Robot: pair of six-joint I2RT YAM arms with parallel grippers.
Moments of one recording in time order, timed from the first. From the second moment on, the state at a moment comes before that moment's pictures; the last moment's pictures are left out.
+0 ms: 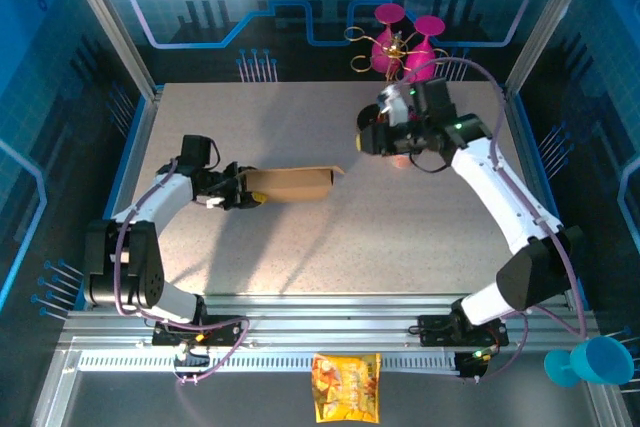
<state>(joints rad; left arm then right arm) 0.02 1.49 0.90 -0.53 0.84 -1.83 0.38 1.49 1.47 -0.78 -0.52 0.17</state>
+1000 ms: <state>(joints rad) 0.07 1.59 0.91 -0.65 0.89 -1.74 0.62 1.75 1.56 -0.92 -0.21 -0.23</state>
